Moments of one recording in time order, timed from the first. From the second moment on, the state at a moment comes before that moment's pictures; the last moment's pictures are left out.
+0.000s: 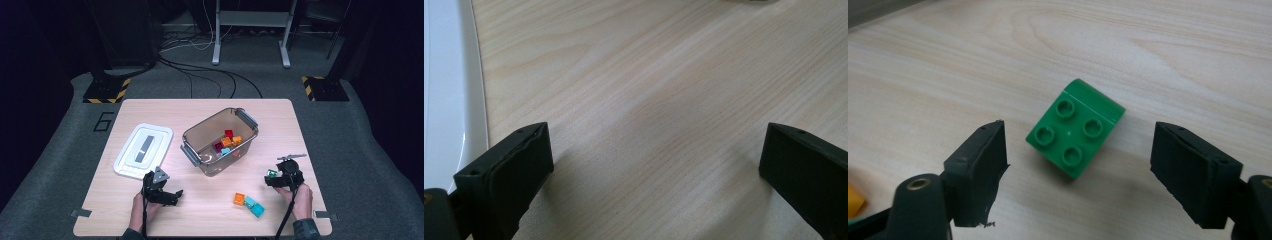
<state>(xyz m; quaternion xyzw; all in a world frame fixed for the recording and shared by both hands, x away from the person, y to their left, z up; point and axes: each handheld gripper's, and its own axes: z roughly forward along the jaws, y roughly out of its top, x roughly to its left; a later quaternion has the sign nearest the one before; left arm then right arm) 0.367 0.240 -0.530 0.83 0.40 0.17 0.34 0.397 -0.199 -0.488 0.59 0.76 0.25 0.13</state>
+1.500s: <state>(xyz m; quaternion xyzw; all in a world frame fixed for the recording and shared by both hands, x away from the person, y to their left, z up) 0.367 0.240 -0.530 0.83 0.40 0.17 0.34 0.407 -0.204 -0.459 0.54 0.78 0.27 0.18</state>
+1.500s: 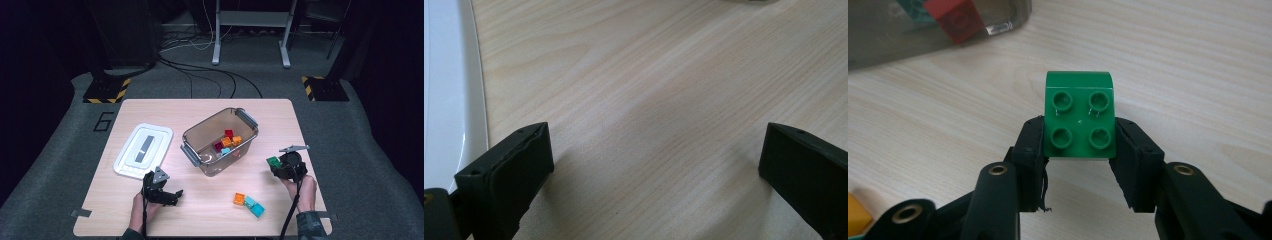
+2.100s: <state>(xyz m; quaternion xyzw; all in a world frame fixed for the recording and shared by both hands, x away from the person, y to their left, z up) 0.367 0.240 -0.530 0.83 0.40 0.17 0.34 0.415 -0.196 -0.414 0.52 0.78 0.29 0.21</state>
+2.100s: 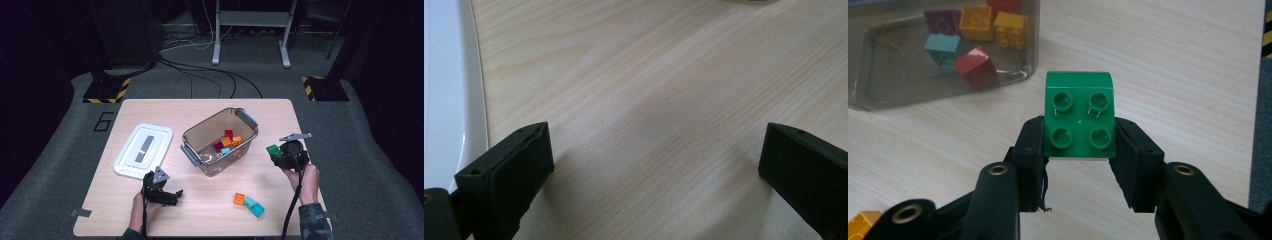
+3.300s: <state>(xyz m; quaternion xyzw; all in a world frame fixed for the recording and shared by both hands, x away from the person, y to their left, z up) 0.367 0.241 -0.529 0.83 0.40 0.18 0.34 0.462 -0.149 -0.342 0.45 0.80 0.31 0.23</state>
